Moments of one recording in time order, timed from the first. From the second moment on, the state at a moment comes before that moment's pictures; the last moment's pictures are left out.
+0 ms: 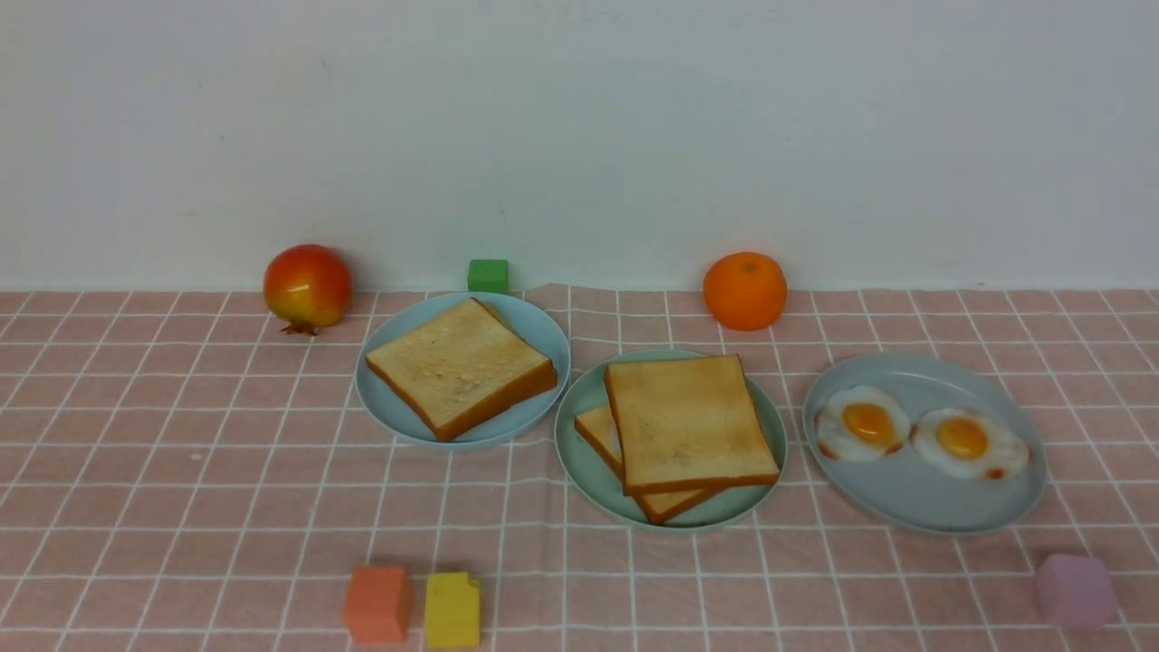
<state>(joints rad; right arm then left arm) 0.26 0.27 -0.11 -0.27 0.08 0.13 -0.25 0.10 -0.41 0.15 0.51 -0.44</state>
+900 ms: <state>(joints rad) 0.26 0.27 -0.11 -0.27 0.08 0.13 -0.07 -0.01 0.01 0.12 0.38 -0.44</state>
